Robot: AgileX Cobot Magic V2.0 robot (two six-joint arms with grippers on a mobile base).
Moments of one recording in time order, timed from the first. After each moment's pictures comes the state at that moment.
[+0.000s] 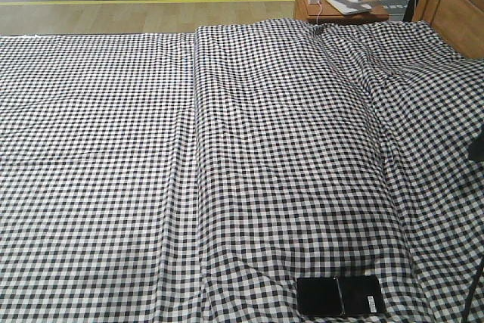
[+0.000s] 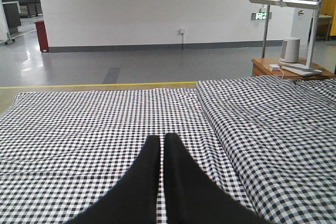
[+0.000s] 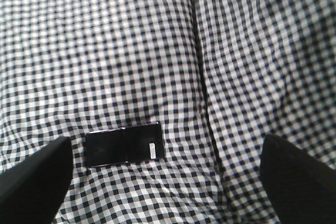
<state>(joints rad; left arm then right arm) 0.06 -0.02 0.03 -0.03 0.09 0.04 -0.30 1.29 -1.04 0.19 0.89 -0.19</state>
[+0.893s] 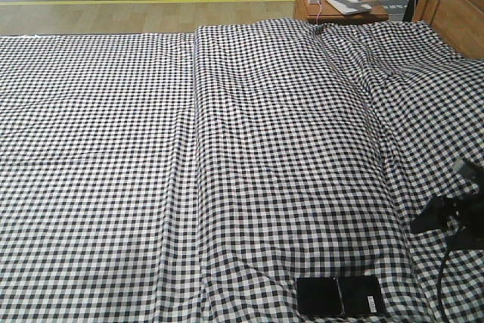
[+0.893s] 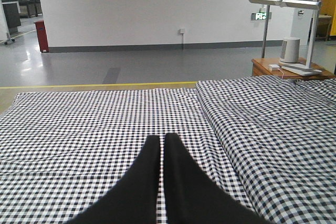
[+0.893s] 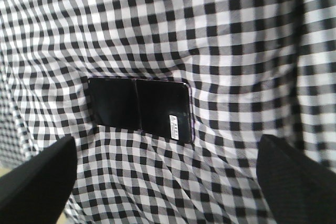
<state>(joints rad) 0.06 -0.02 0.03 -0.03 0.09 0.04 -0.51 2.28 -1.26 0.69 0.92 -0.88</state>
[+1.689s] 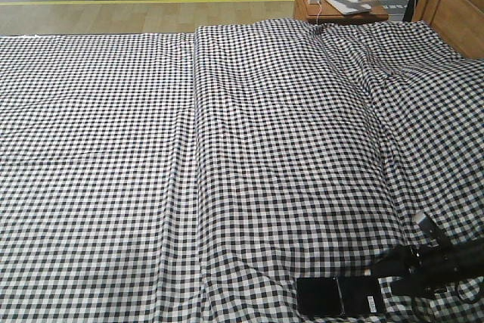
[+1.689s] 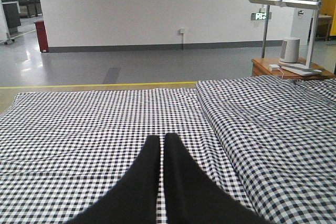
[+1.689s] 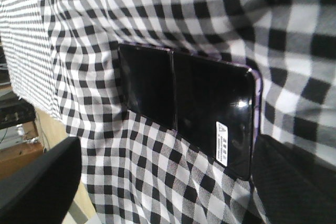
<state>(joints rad) 0.06 -0.02 0.03 -0.03 0.09 0.04 -0.51 2.67 -1.29 0.97 1.03 -1.27</state>
